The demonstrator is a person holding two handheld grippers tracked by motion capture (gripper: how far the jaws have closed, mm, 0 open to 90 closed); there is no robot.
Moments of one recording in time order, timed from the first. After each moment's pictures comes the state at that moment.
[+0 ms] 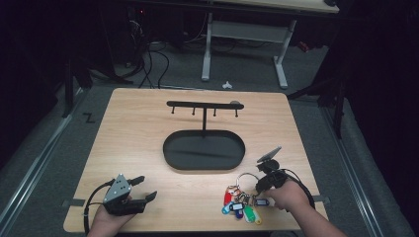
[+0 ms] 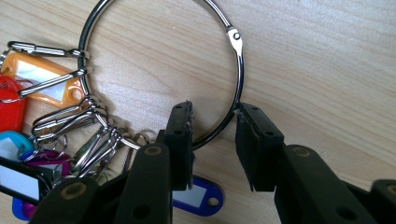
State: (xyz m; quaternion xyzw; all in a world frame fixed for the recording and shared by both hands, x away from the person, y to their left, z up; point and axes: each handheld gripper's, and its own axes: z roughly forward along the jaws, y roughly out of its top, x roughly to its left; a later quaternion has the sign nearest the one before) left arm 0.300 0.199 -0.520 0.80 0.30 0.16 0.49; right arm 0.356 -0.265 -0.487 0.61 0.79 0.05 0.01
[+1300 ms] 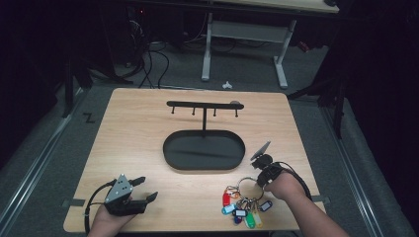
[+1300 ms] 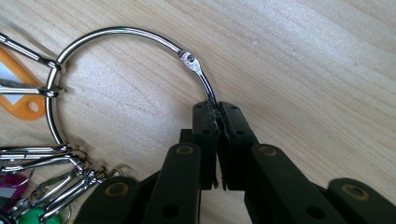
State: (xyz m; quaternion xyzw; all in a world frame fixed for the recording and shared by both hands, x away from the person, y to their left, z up) left arm 0.300 0.196 -0.521 0.81 0.30 0.16 0.49; right arm 0.377 -0.258 -0.487 0.52 0.86 0.02 0.03
